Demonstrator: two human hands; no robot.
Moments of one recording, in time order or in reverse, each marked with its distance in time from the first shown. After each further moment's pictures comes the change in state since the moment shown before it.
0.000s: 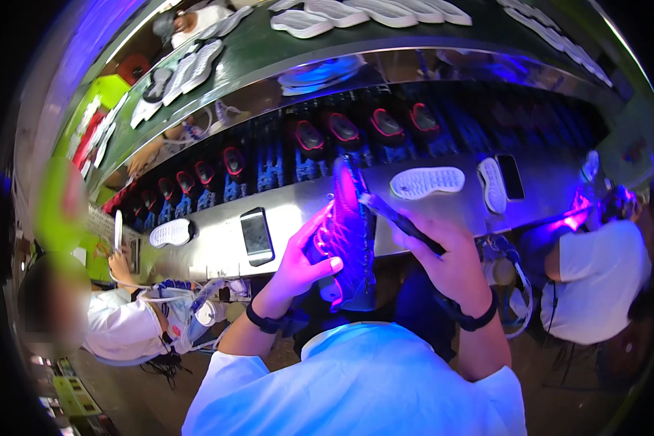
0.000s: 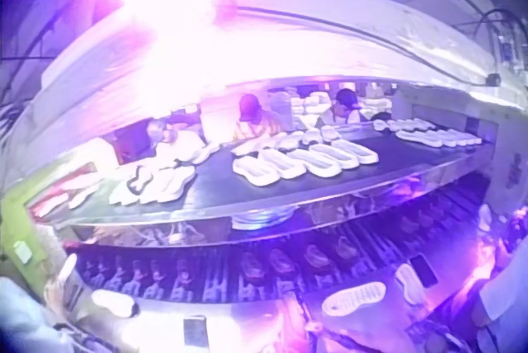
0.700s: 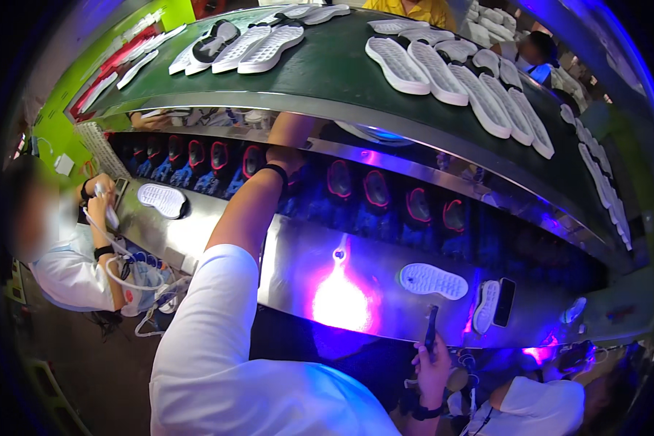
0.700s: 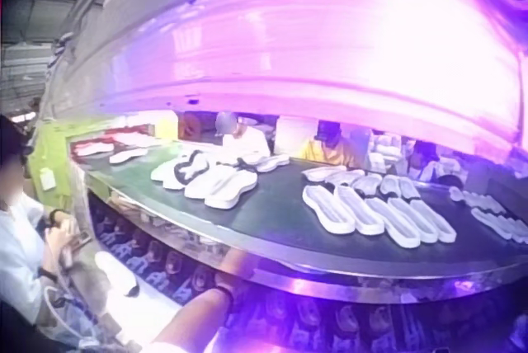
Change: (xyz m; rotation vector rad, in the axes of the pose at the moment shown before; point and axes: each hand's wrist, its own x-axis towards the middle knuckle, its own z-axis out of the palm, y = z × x) left_hand 0.258 -0.184 -0.320 1.415 0.567 -0.578; right_hand -0.057 0.148 -0.003 0.247 0.111 0.696
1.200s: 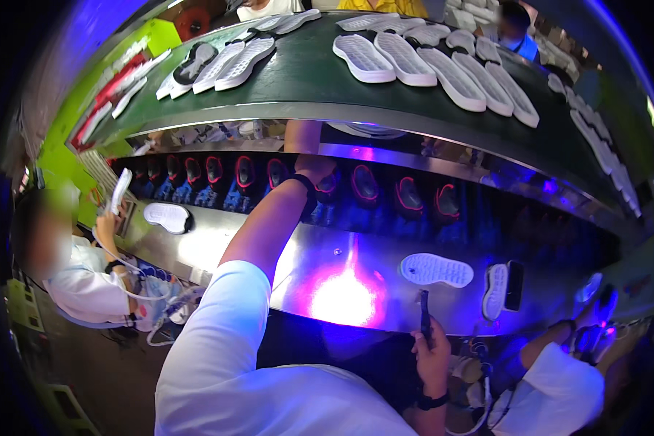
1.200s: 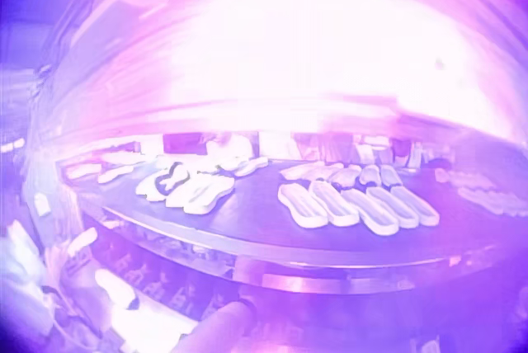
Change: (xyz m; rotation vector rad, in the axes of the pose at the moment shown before) left_hand -0.033 0.108 -0.018 -0.103 -0.094 0.037; right_hand 0.008 -0.007 0.014 0.009 -0.065 -0.022
